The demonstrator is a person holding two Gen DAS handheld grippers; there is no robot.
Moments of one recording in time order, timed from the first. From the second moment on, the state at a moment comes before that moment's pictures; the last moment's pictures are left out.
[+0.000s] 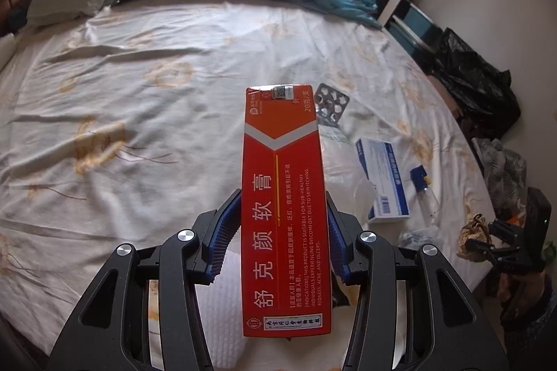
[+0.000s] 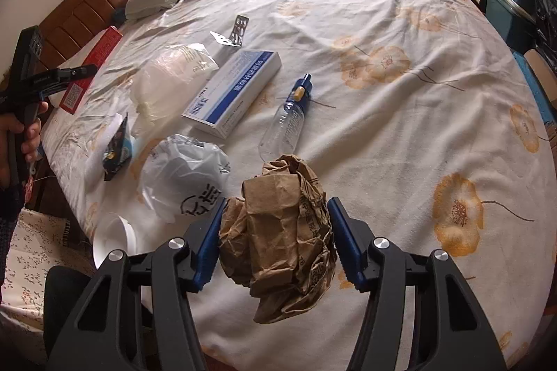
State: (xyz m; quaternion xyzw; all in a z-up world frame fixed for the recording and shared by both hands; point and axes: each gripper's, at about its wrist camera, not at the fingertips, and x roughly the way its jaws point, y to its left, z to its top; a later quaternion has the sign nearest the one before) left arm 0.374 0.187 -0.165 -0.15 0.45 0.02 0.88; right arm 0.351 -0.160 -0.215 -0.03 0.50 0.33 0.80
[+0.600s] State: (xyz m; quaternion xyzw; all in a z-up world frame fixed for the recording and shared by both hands) left arm 0.128 0.073 -0.191 -0.13 0.52 -0.09 0.84; right arm 0.129 -0.119 -0.189 -0.08 0.47 0.45 0.75
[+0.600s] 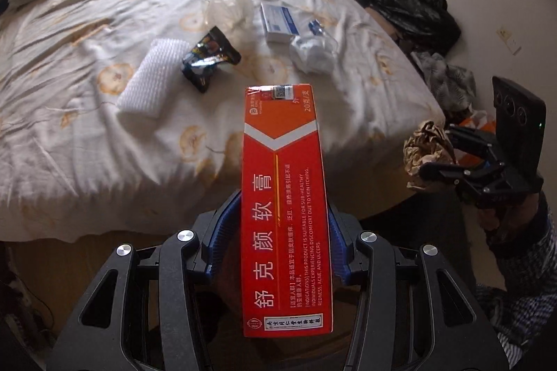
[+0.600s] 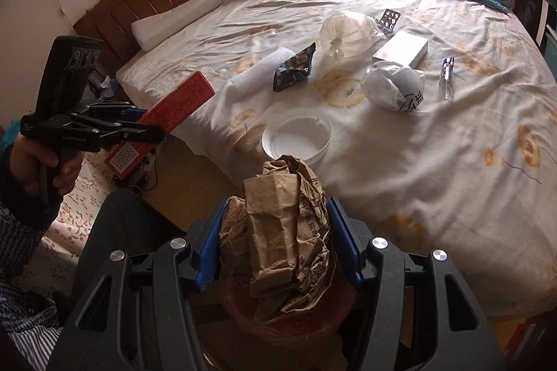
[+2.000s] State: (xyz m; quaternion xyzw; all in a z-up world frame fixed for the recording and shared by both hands) left arm 0.116 0.023 -0.485 -0.18 0.74 -0.10 0.64; right arm 0.106 -0.080 -0.449 -0.22 0.67 0.37 0.61
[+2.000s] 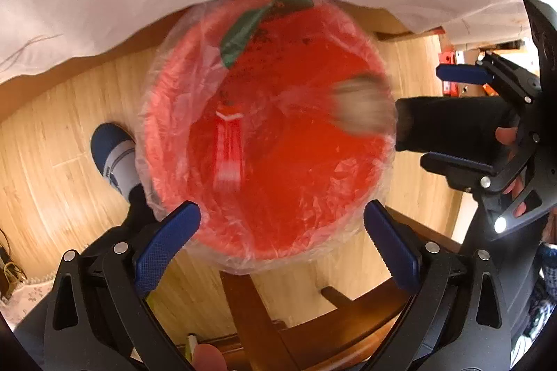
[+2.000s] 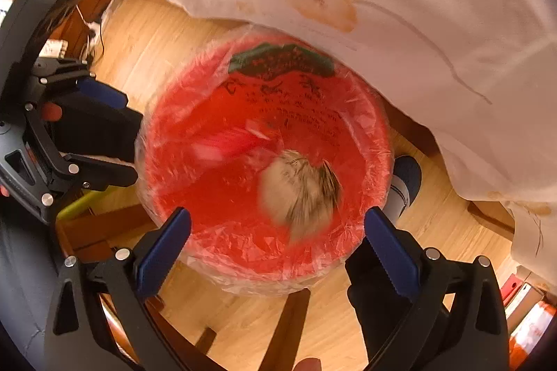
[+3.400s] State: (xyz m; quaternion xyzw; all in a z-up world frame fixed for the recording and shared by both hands) left arm 0.251 0.181 -0.244 -0.01 0.50 0.04 0.86; right arm 0.326 -0.084 -0.168 -0.03 0.53 0.30 0.80
